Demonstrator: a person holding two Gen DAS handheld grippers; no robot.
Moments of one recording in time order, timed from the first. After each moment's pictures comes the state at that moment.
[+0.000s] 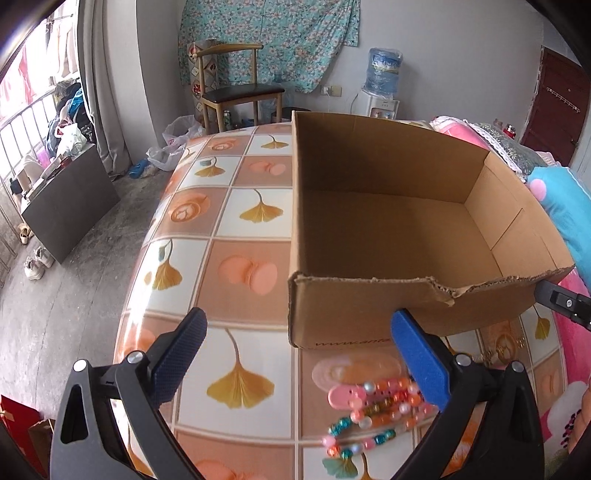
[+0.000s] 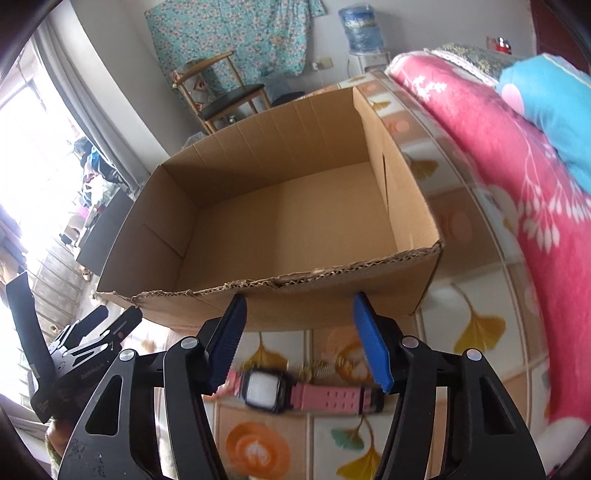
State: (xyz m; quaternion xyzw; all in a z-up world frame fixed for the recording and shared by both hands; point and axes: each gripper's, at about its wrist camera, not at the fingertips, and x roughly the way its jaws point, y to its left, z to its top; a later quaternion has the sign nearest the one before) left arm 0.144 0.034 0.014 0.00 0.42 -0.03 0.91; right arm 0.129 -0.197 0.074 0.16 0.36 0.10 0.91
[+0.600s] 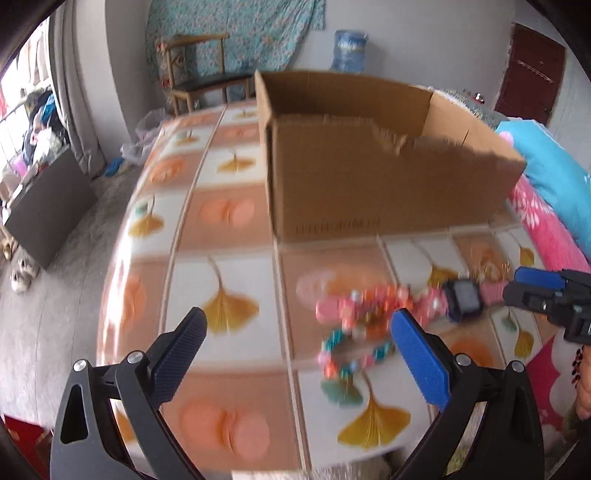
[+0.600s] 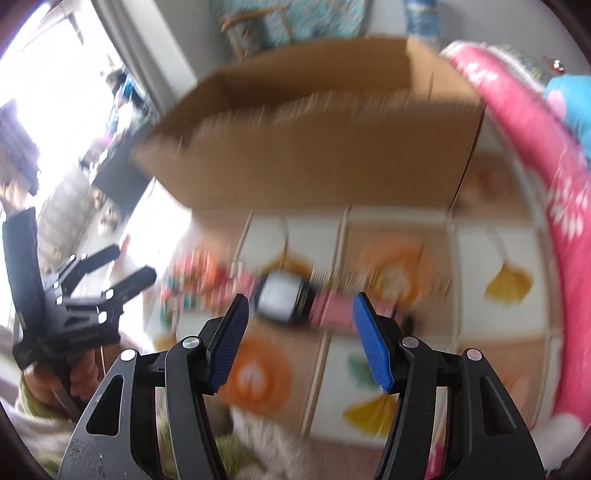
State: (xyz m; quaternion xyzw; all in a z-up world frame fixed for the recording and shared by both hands) left arm 0.082 0.036 -0.017 0.02 0.46 -0.08 0.89; right arm 0.077 -0.162 0.029 0.05 0.43 0.17 0.88
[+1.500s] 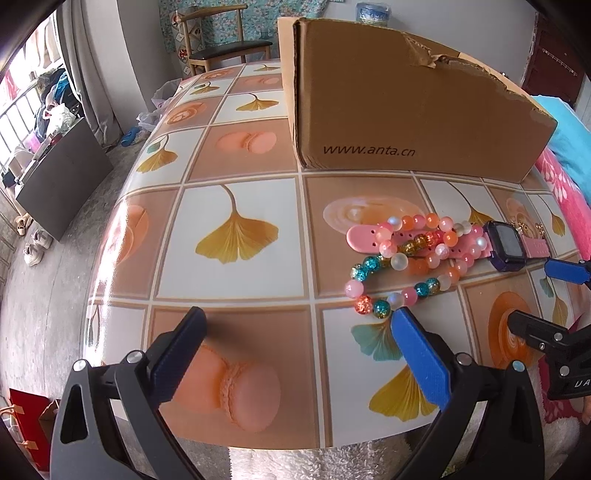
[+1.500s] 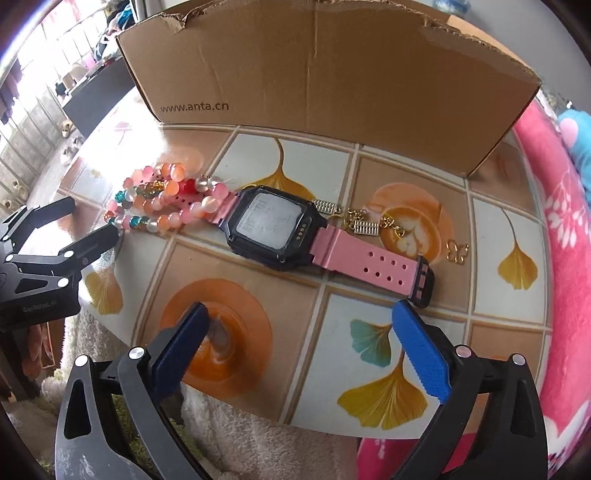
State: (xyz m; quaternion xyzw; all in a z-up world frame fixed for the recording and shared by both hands) left arm 0.070 0.039 -0.056 0.03 0.50 -0.04 0.87; right arm 0.087 -0.114 -0.013 -0.07 0.47 0.11 0.87
